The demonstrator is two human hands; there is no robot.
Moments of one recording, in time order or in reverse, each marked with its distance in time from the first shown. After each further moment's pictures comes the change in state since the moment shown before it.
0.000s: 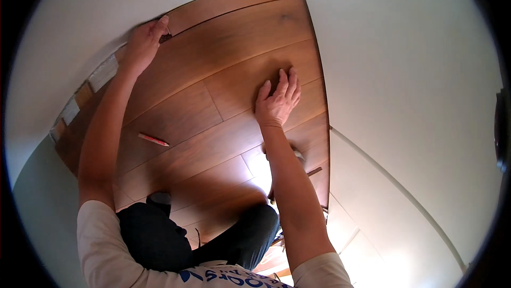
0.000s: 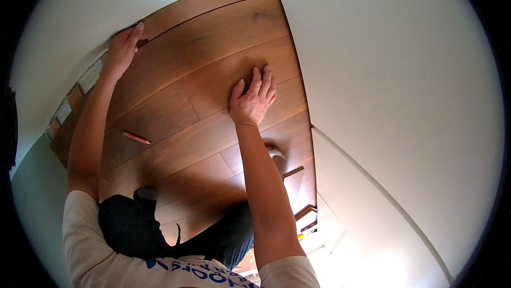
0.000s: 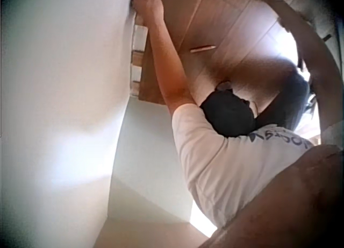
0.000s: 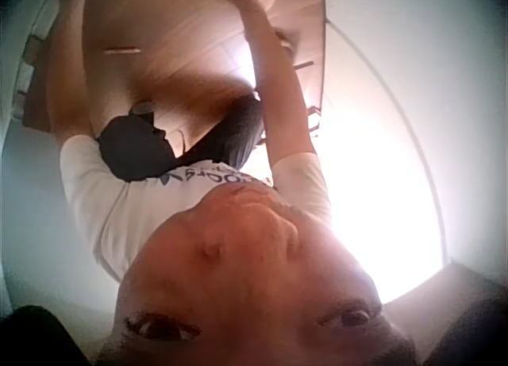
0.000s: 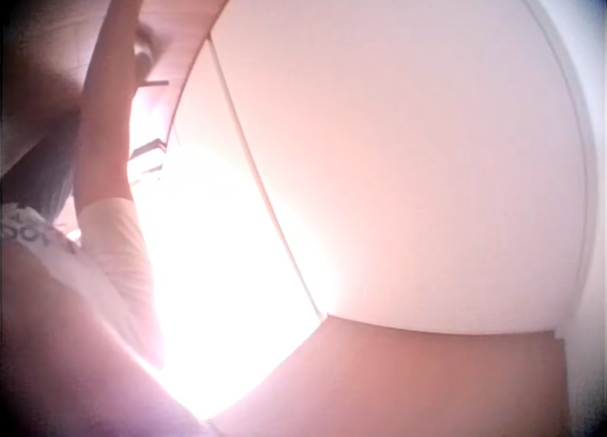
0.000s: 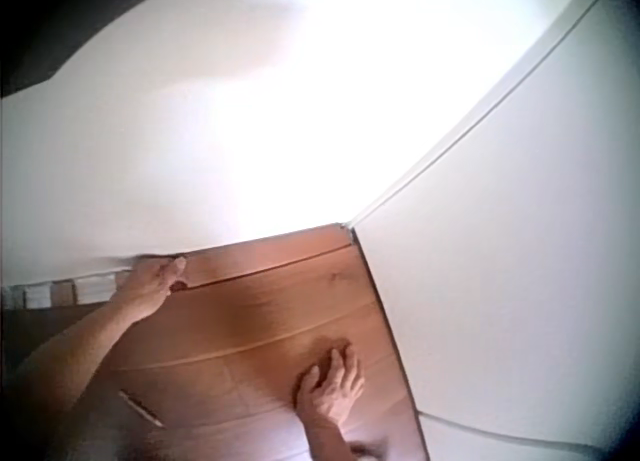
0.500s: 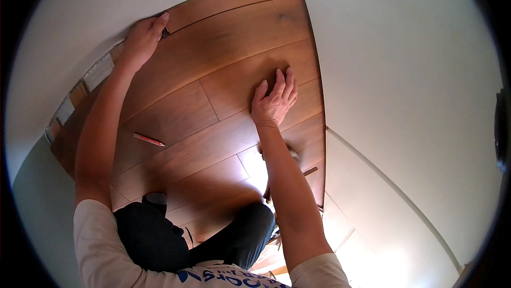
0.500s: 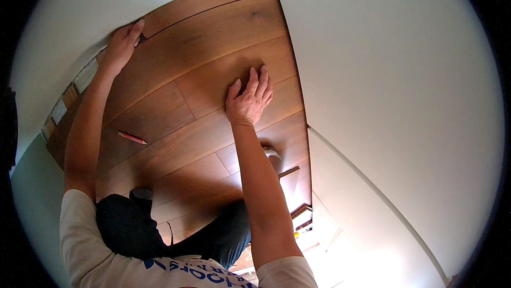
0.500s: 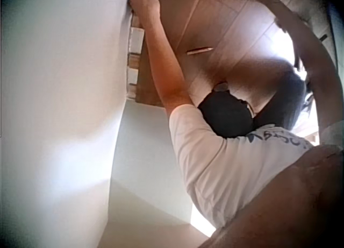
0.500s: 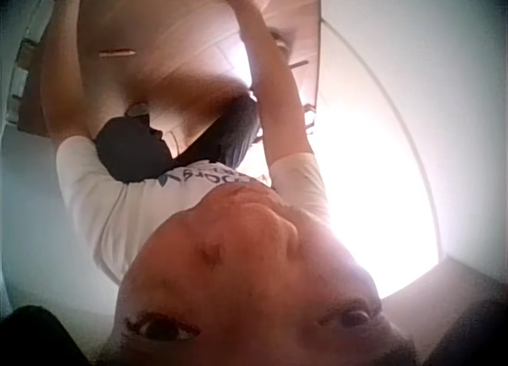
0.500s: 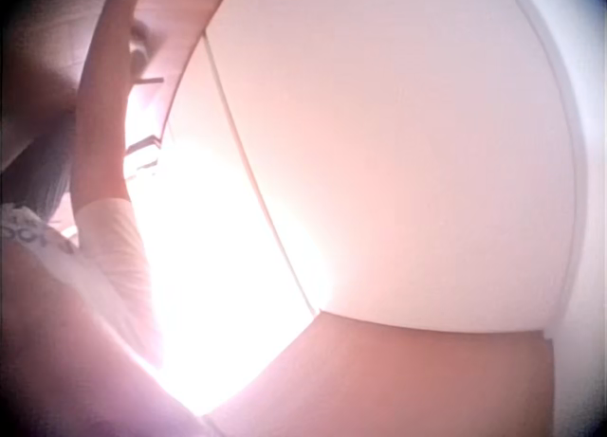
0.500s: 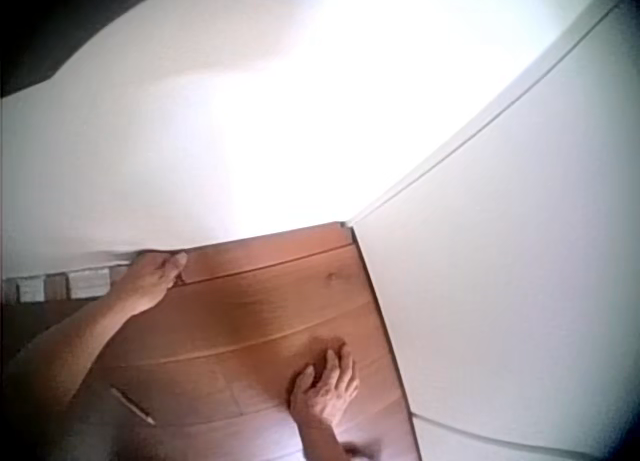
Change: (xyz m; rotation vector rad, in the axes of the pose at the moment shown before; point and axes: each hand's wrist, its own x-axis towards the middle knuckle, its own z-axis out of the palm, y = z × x) left_hand 0.010 0.005 0.004 0.110 0.003 0.023; right_hand 0.002 -0.001 0.000 0.022 0.000 -0.001
